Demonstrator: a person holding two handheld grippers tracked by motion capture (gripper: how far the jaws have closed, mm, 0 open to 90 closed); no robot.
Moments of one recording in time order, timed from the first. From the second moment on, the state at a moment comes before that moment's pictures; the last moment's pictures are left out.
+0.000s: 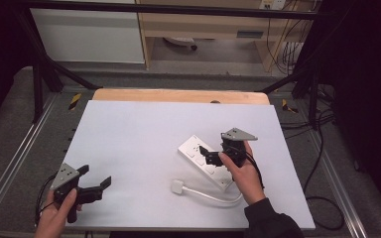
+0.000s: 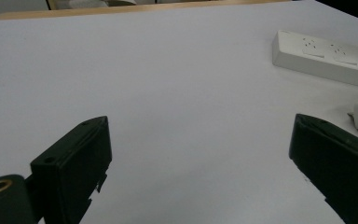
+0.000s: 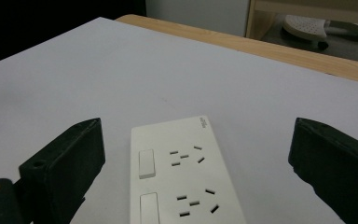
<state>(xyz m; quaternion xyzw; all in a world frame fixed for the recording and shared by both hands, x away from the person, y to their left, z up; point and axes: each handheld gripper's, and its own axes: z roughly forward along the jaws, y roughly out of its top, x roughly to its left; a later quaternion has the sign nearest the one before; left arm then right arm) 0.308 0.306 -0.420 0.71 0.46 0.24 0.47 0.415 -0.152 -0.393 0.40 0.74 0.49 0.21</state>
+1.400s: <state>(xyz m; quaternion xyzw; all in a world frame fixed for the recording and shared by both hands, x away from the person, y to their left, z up) 0.306 0.305 -0.418 0.72 0.45 0.24 0.48 0.408 -0.181 -0.365 0.41 0.71 0.52 0.26</state>
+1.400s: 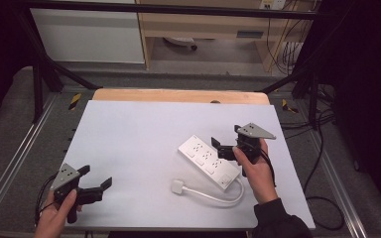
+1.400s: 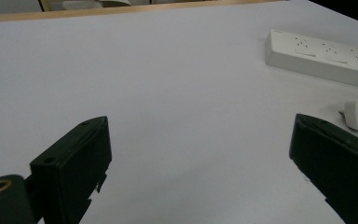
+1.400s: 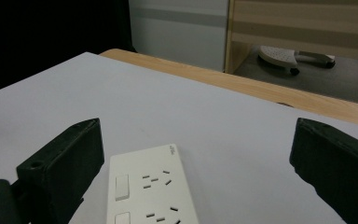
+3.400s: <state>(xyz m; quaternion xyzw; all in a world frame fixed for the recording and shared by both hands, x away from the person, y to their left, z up) 0.305 0.307 -0.415 0.72 0.44 0.24 0.48 0.367 -0.273 -0.370 0.45 0.67 0.52 0.28</state>
